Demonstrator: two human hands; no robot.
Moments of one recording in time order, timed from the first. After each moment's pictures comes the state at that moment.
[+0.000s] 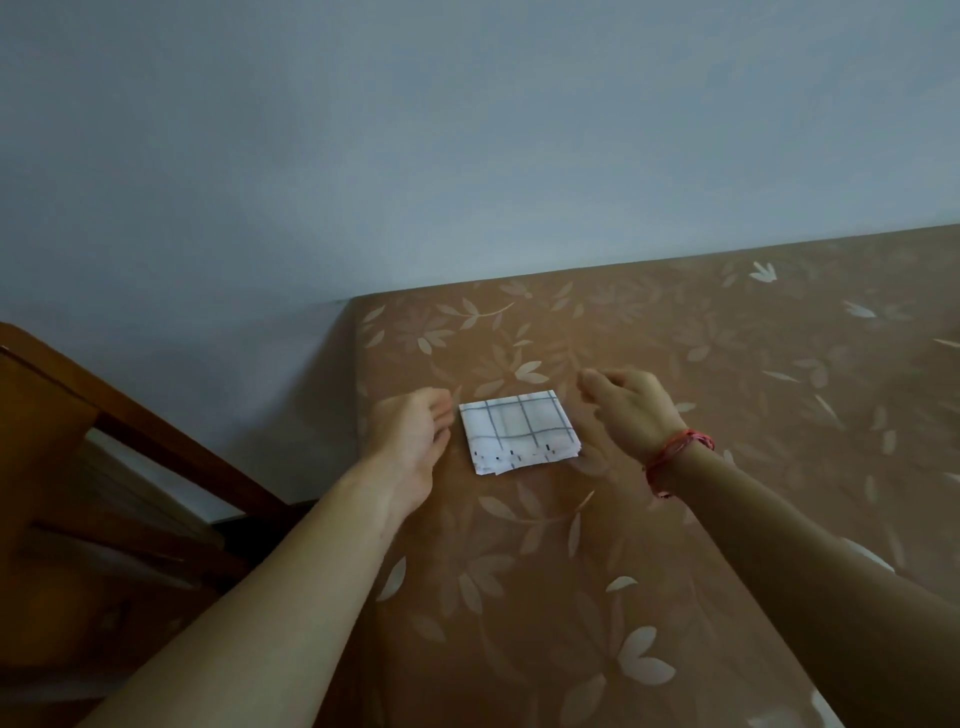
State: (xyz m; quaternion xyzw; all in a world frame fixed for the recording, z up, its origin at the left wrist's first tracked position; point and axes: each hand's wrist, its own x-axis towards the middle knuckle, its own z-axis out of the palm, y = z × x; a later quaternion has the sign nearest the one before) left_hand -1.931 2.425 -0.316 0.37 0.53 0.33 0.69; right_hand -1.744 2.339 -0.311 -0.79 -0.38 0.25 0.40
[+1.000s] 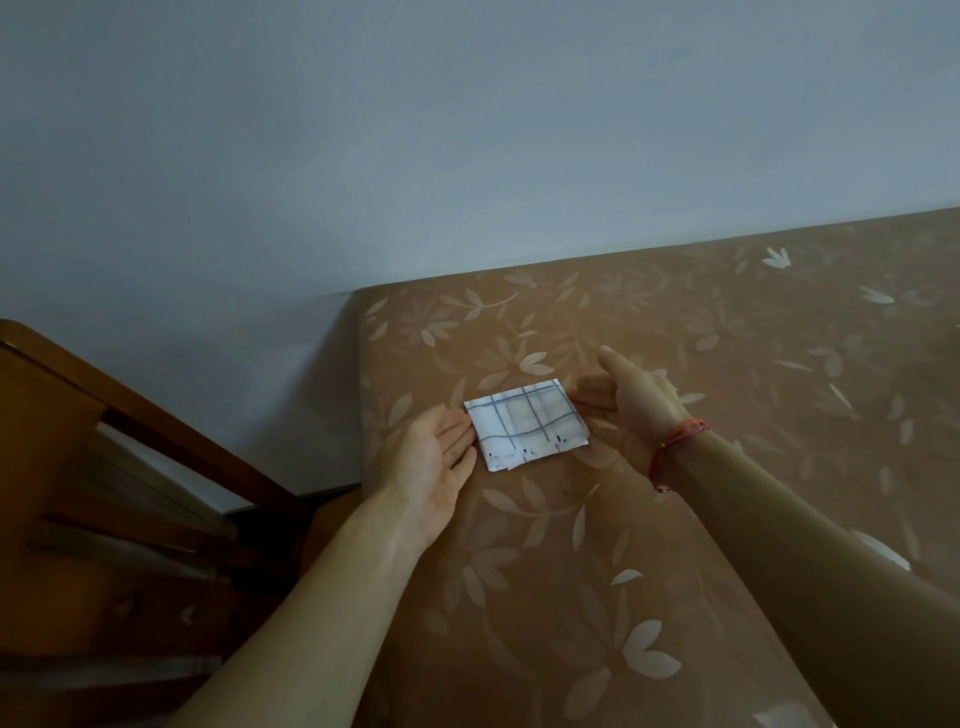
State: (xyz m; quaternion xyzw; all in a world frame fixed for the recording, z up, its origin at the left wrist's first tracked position) left_hand -1.936 2.397 -0.322 0.25 0.50 0.31 0.77; right_hand -1.745 2.343 -0.314 -0.70 -0.14 0.45 0.53
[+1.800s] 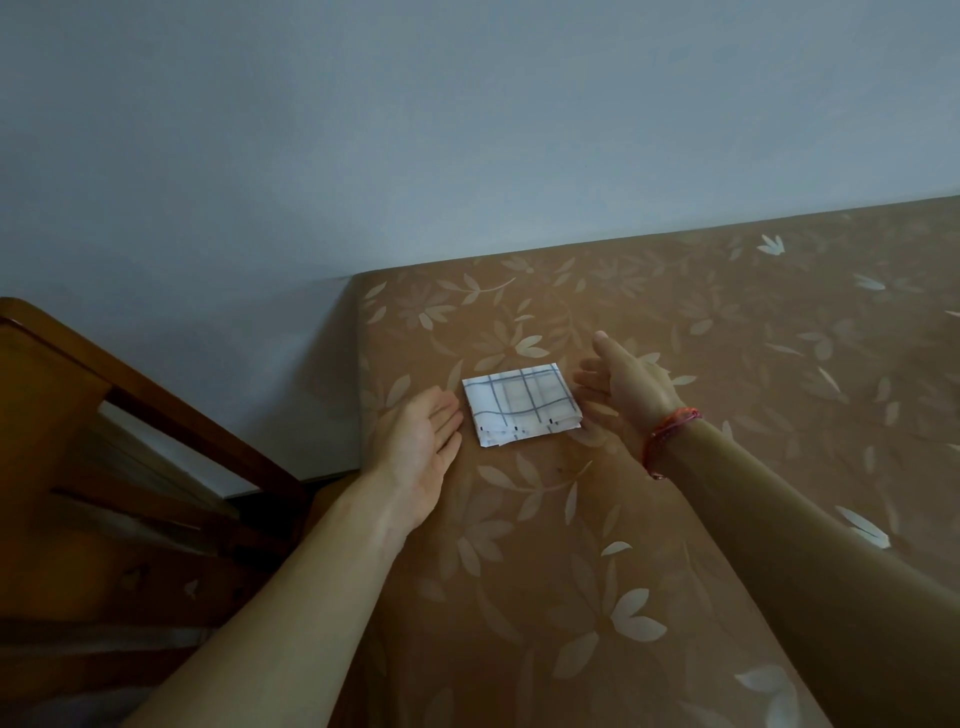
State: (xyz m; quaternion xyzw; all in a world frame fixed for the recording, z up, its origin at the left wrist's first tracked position) left_hand -1.945 2.392 -0.326 0.31 0.50 0.30 0.75; right_hand -1.754 2.330 -0.308 -0.72 -0.16 0.43 0.53
